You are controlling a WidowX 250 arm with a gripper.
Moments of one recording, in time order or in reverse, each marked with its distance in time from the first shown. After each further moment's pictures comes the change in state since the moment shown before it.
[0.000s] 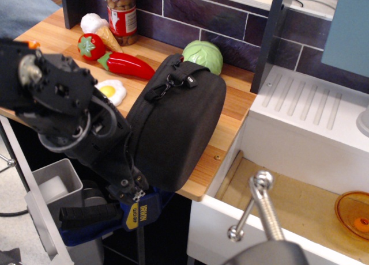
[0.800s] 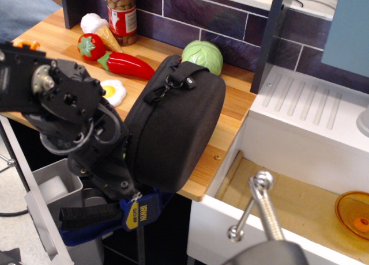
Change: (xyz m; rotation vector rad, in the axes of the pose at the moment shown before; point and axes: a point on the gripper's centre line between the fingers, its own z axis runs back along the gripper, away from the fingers) arm -0.013 0.005 -0.004 0.035 0.111 0.043
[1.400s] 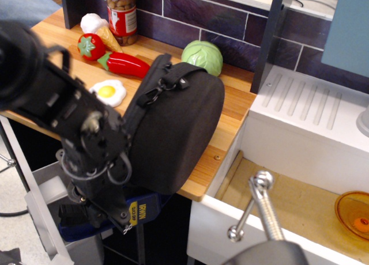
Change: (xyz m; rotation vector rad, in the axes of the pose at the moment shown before) arm -0.030 0.011 -0.050 0.092 0.244 -0.018
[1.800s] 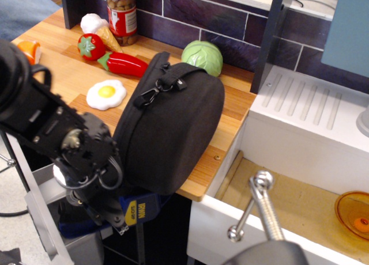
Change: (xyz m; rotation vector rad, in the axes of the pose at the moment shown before) arm -0.001 0.005 -0.009 -0.030 -0.106 -0.018
